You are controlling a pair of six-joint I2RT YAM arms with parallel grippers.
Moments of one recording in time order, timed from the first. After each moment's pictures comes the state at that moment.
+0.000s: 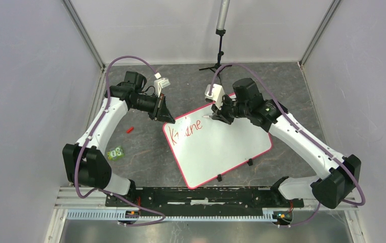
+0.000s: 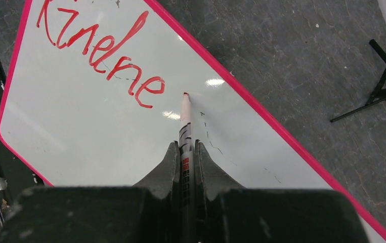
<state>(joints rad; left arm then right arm) -0.20 1.46 1.32 -0.98 0.96 0.27 0.64 1.31 1.25 -0.59 -0.38 -0.46</state>
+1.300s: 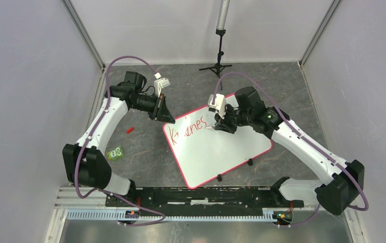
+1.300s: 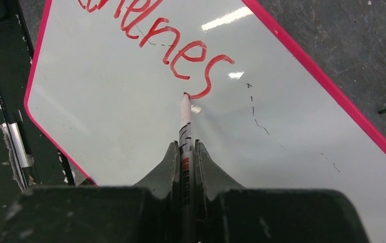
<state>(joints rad) -0.20 1.46 1.32 -0.98 0.96 0.27 0.64 1.24 1.13 -0.60 -0.44 -0.46</state>
